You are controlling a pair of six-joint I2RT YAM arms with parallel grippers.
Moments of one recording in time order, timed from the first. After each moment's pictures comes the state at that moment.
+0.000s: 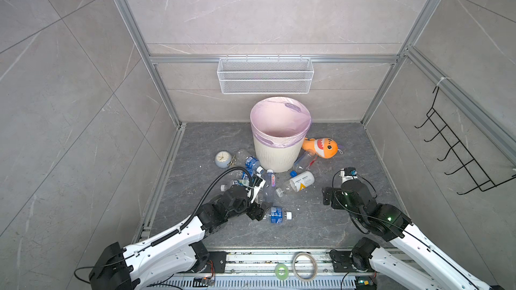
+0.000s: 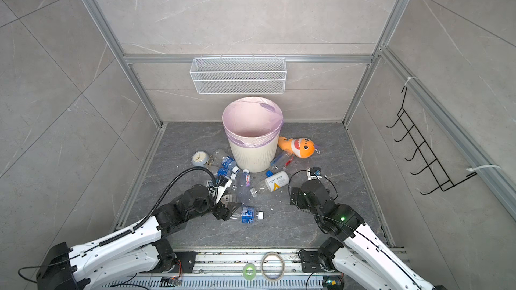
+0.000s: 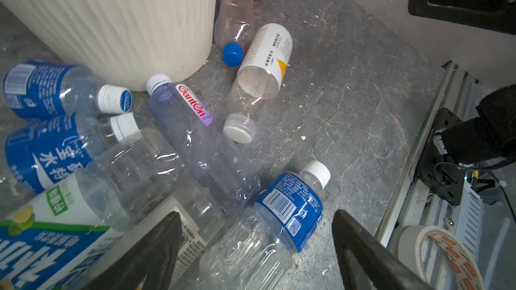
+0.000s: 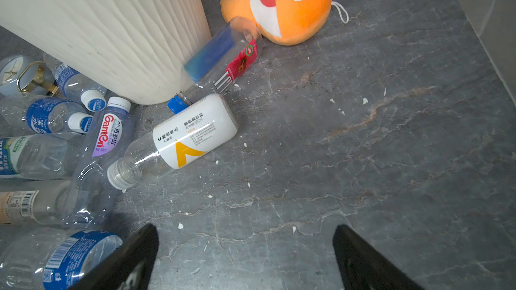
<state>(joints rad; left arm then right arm) -0.96 0.96 0.58 -0.20 0.01 -0.18 0.64 0.67 0.69 -0.80 0.37 0.55</state>
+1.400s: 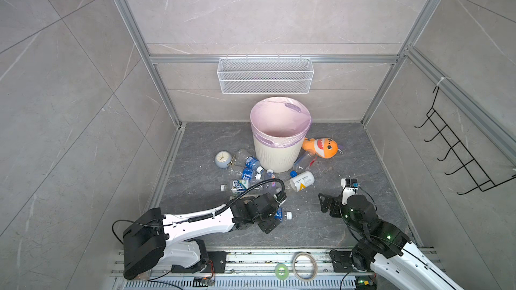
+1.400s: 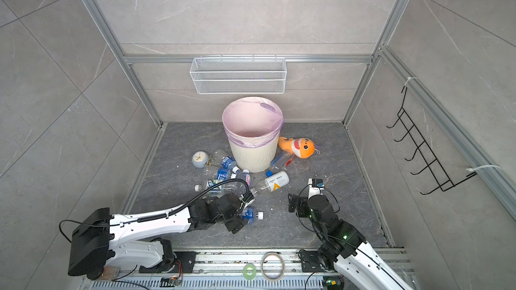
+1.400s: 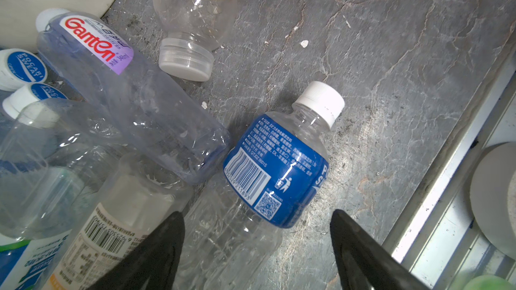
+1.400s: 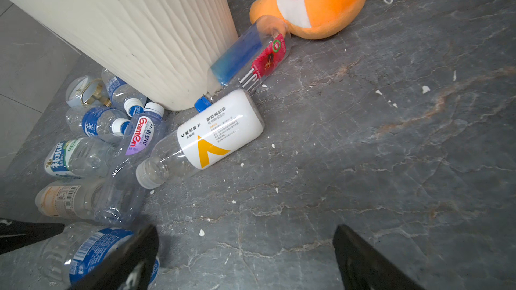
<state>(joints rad) -1.16 1.30 0.74 -0.44 -0.15 -0.10 0.64 0.42 0.40 -0.55 0.27 0.56</state>
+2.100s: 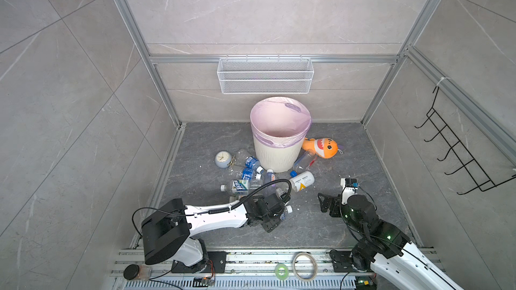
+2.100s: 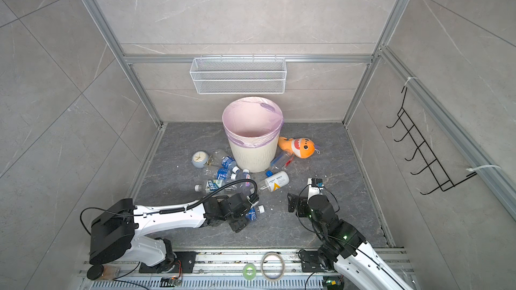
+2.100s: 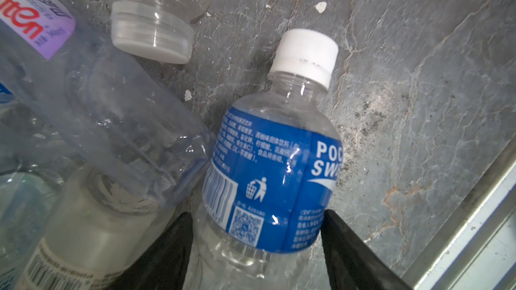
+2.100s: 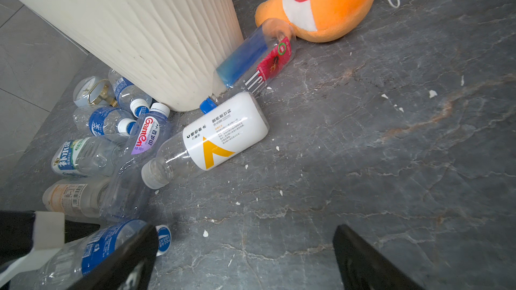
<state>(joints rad) -1.16 1.46 0.81 -0.47 -0.15 -0.10 0.64 0.42 0.40 -0.55 0.26 0.56</state>
